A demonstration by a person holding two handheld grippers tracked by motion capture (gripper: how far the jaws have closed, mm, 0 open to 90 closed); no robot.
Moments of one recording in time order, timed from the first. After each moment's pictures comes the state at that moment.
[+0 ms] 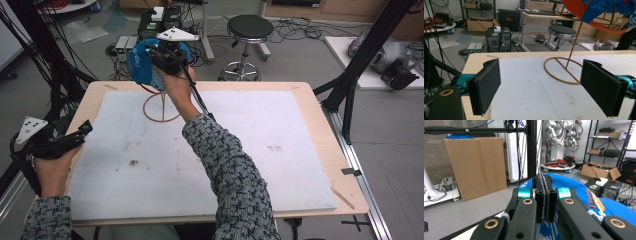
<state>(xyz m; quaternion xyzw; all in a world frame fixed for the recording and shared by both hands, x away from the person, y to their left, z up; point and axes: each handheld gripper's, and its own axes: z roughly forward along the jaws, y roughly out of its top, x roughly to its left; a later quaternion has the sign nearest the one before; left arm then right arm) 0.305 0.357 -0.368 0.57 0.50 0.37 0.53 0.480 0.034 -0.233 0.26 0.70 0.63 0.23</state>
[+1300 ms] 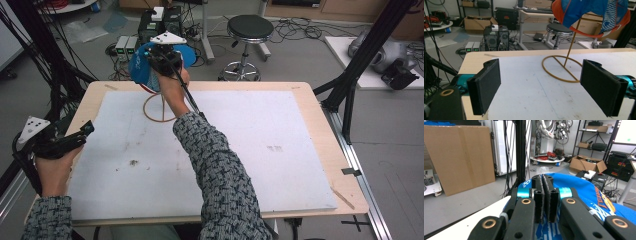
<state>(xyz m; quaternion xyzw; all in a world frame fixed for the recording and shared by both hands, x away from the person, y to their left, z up) 0.307 0.356 -0.370 0.58 0.50 0.36 0.53 0.505 0.057 -0.258 0.29 0.71 0.59 0.26</state>
